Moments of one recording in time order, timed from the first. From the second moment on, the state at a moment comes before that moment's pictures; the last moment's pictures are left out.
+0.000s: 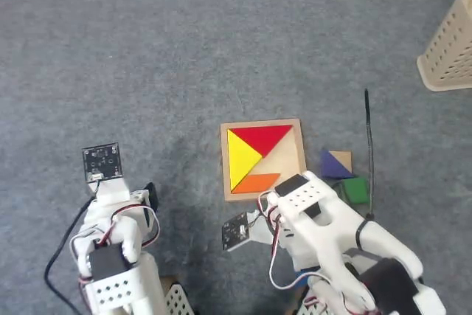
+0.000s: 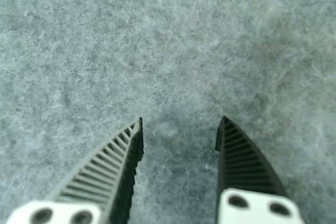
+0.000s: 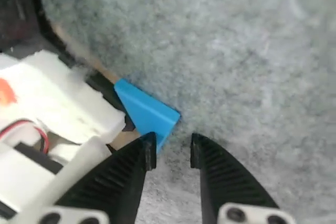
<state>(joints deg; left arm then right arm) -24.1 -103.7 97.3 72.2 -0.5 -36.6 -16.1 63.4 74.4 64.9</state>
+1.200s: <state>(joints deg) -24.1 -103.7 97.3 72.2 -0.5 -13.0 -15.0 45.6 73.8 48.8</state>
